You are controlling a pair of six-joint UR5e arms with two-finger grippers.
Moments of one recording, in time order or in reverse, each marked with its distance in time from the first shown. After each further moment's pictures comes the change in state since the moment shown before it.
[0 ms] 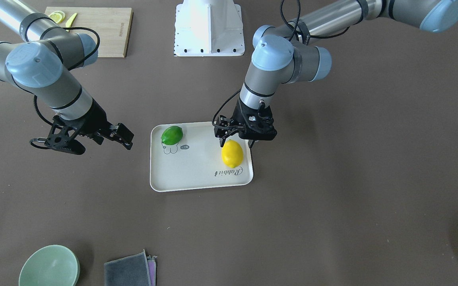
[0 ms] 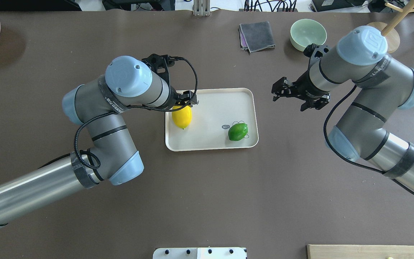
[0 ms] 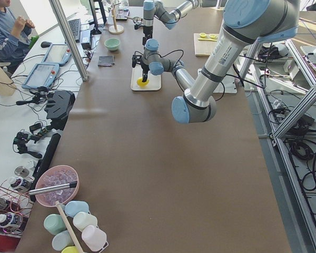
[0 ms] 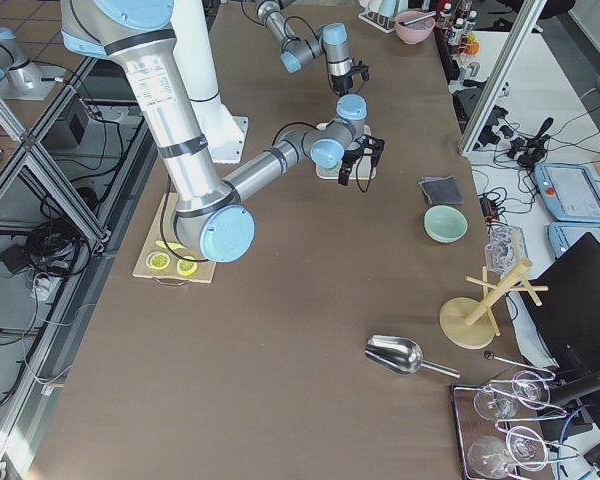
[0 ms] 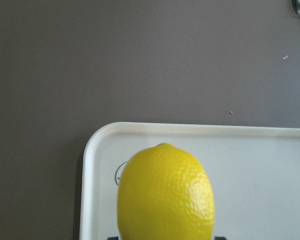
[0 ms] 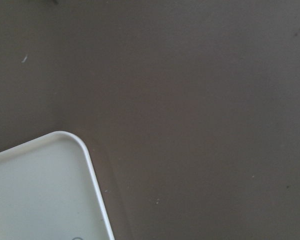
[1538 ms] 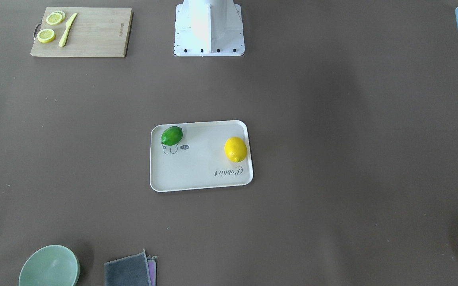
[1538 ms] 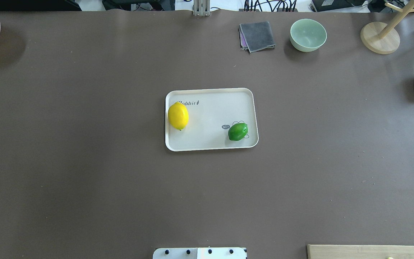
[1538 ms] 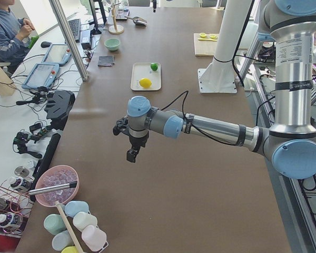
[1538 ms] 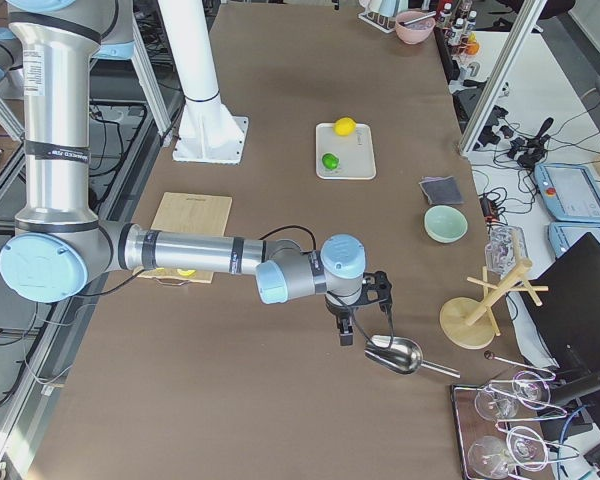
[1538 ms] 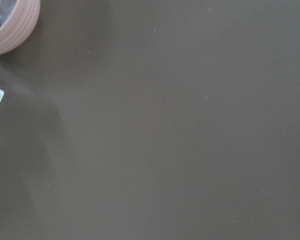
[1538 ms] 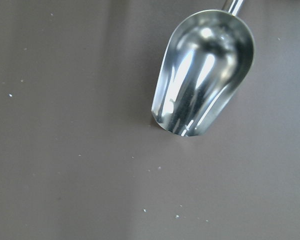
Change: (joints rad) left arm -0.777 0.798 -0.295 0.246 -0.428 1.340; right arm 0.648 -0.442 -0.150 0.002 0.184 -1.231
